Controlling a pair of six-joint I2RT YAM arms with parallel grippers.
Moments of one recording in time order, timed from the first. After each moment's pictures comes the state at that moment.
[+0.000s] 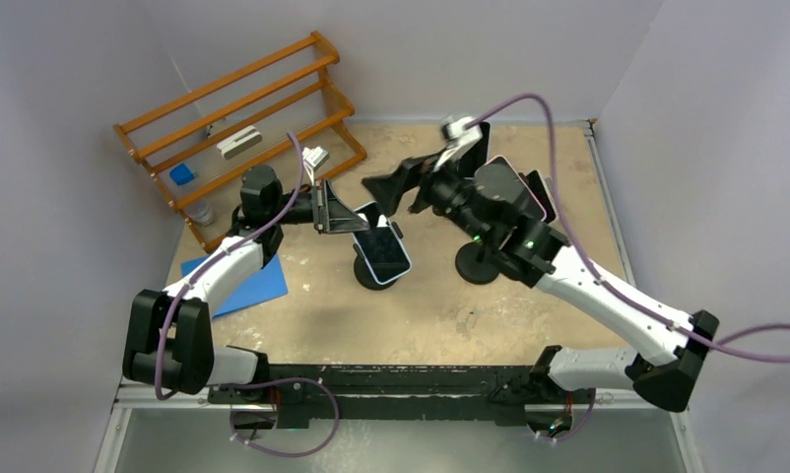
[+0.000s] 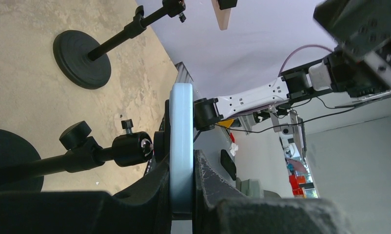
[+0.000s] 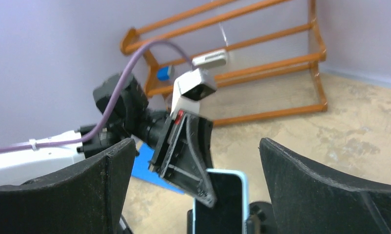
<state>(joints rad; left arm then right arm) -0.21 1.34 0.78 0.47 1.22 -0.99 0.87 1.19 1.28 -0.02 0.06 0.40</state>
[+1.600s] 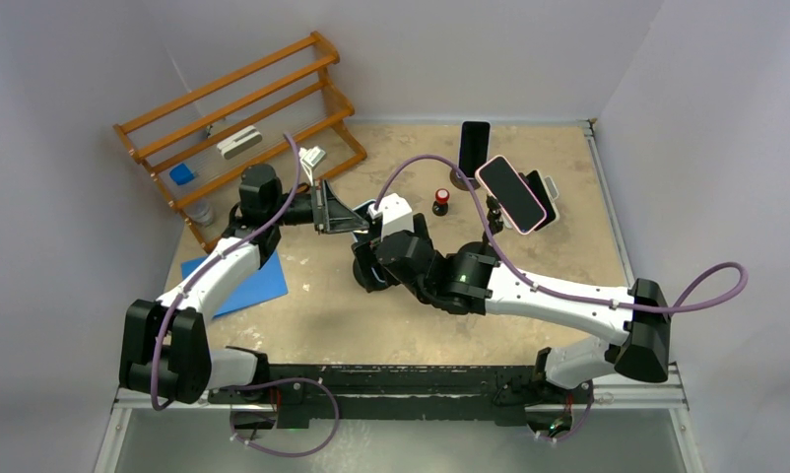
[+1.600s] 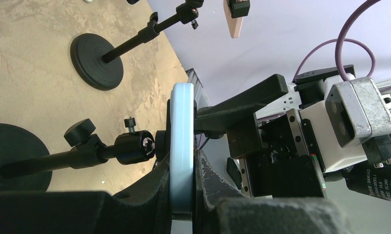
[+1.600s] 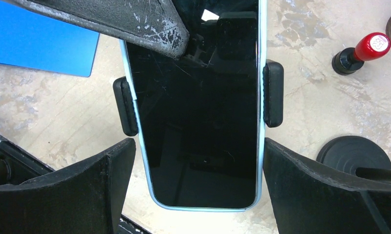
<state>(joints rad) -0.21 1.30 0.80 0.31 1.16 -0.91 1.21 1.39 1.20 -0.44 0.56 0.43</state>
